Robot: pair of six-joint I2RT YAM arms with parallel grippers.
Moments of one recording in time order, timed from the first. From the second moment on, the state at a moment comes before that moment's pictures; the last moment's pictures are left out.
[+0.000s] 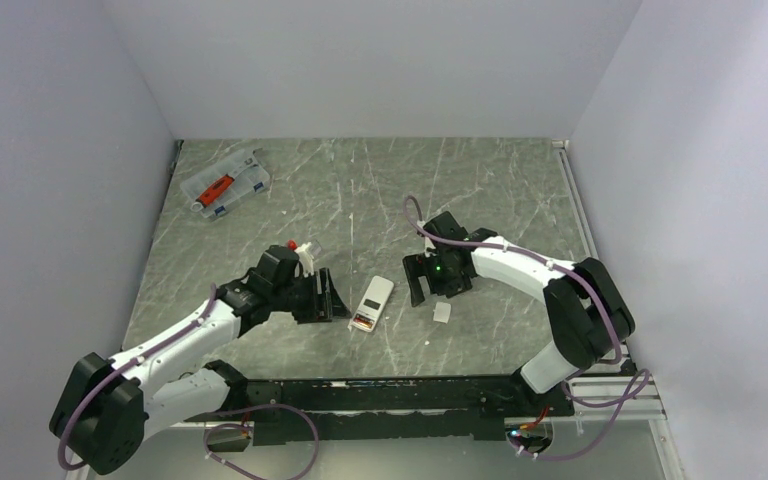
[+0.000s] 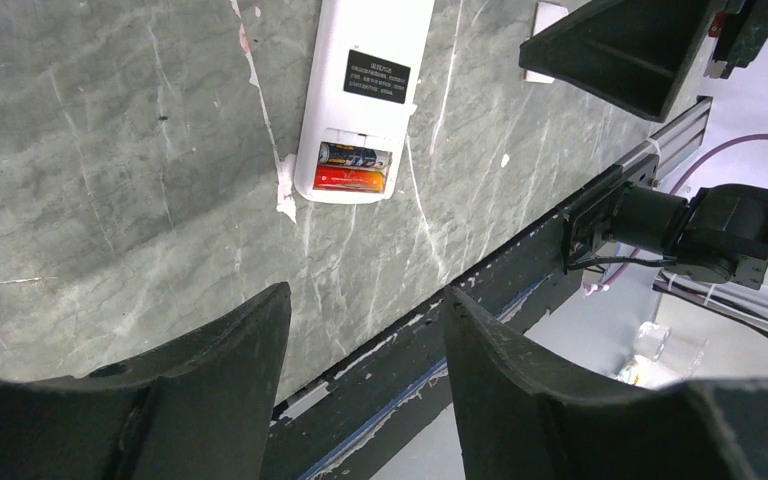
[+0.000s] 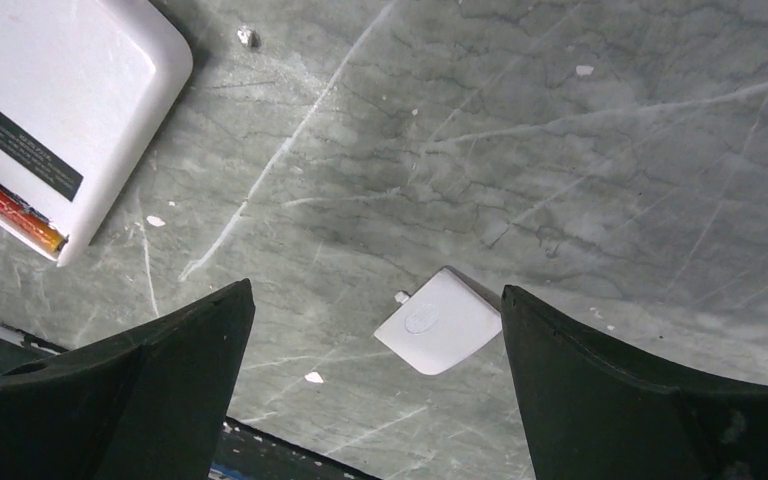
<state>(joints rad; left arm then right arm) -0.58 1.03 0.53 -0.30 0.39 -0.74 0.57 1.56 0.92 -0.59 -0.14 0.30</state>
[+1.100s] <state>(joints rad) -0.58 0.96 0.53 -0.31 0.39 -0.74 0.66 1.45 0.76 -0.55 -0.13 0.42</state>
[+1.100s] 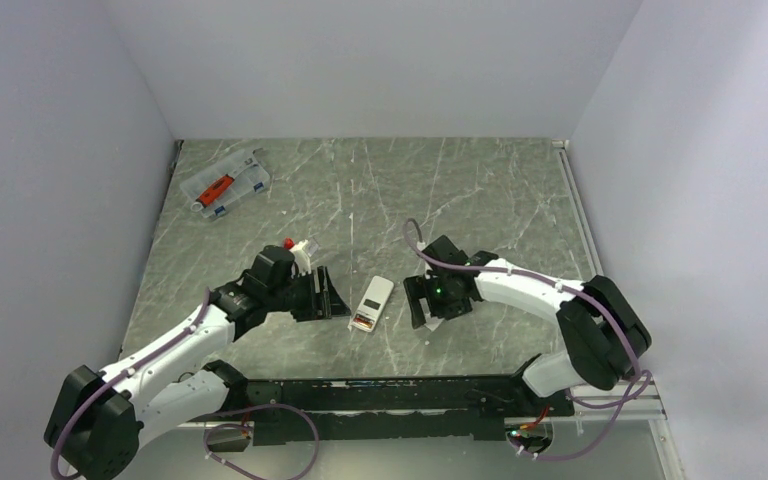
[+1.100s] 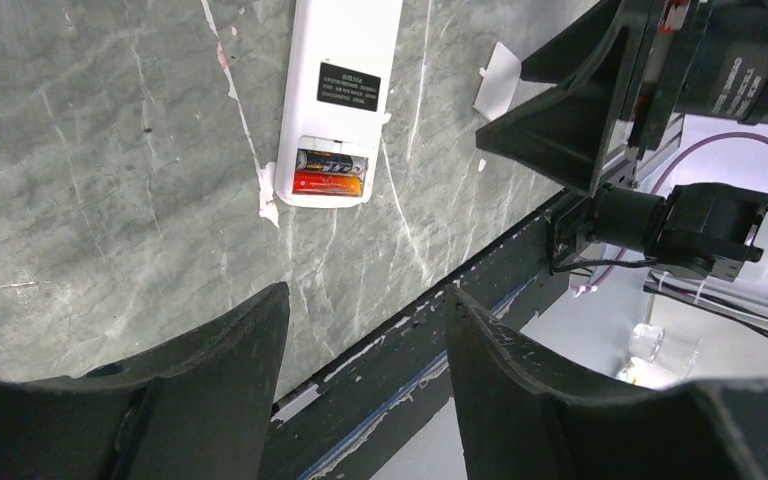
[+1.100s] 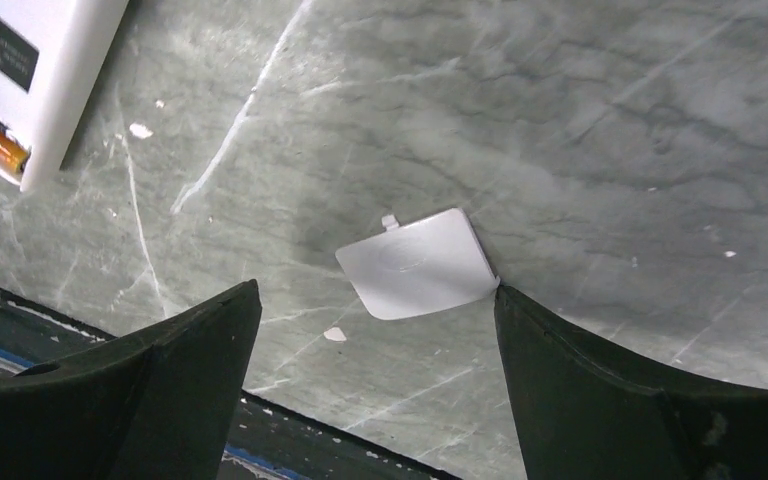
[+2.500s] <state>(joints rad) -0.58 0.96 0.51 -0.32 0.39 -0.74 0.80 1.54 0.84 -0.64 0.04 0.36</state>
